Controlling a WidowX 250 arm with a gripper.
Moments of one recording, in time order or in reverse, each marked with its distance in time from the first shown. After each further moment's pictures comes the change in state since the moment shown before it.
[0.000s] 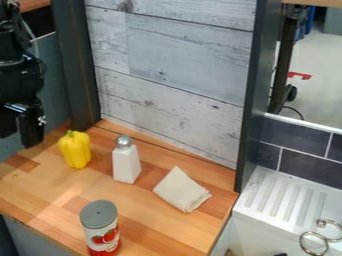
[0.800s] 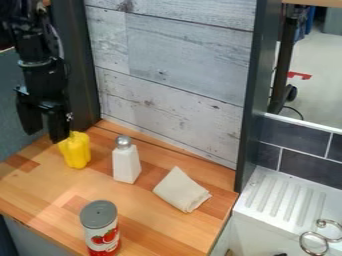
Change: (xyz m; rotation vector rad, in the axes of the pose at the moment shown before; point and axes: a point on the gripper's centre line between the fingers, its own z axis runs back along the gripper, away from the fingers) arm 0.039 -0.009 -0.011 -0.024 -0.001 0.012
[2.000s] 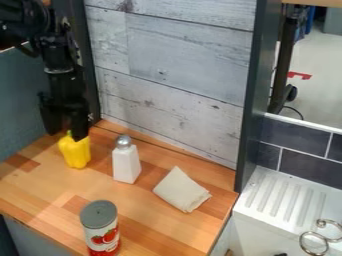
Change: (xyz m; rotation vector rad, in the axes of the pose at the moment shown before) arm 0.049 0.012 -0.024 -0.020 0.025 0.051
